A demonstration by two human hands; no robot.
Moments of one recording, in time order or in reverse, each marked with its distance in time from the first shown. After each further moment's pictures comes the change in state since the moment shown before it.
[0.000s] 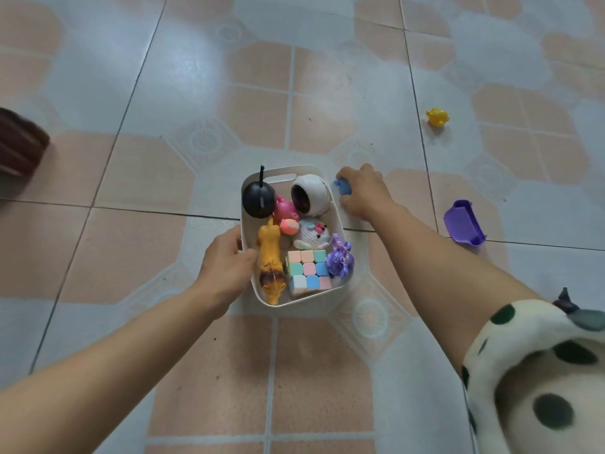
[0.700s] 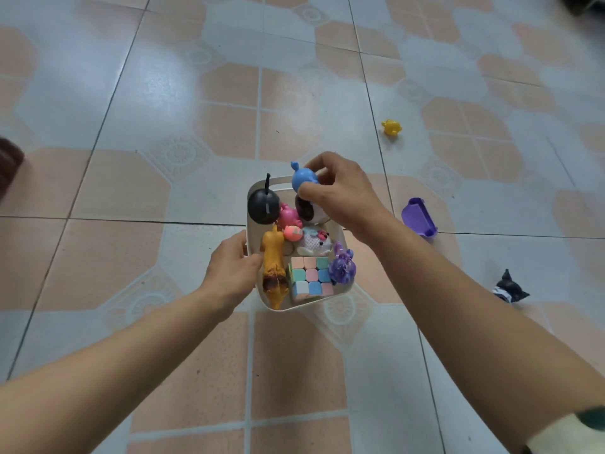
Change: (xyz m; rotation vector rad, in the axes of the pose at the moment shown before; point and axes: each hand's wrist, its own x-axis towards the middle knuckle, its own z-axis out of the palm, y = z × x) left_hand -0.028 0.012 0.031 0.005 -0.071 0.101; right_hand -0.117 -0.045 -0.080 0.650 0.135 -0.120
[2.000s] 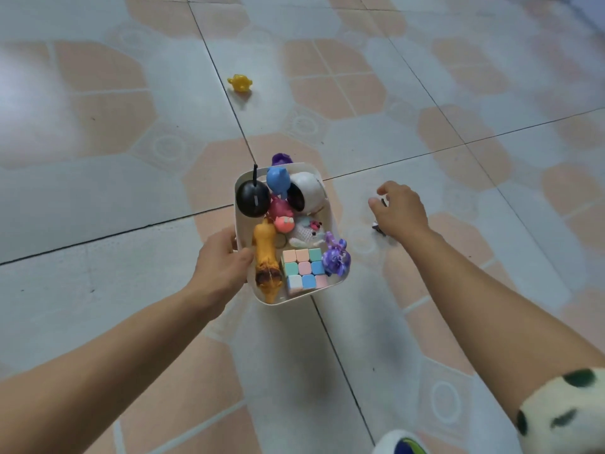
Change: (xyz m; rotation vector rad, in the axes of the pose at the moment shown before) left_hand -0.028 0.048 0.174 0.059 -0.306 0.057; right_hand -0.118 0.251 -0.186 -0.528 0.388 0.604
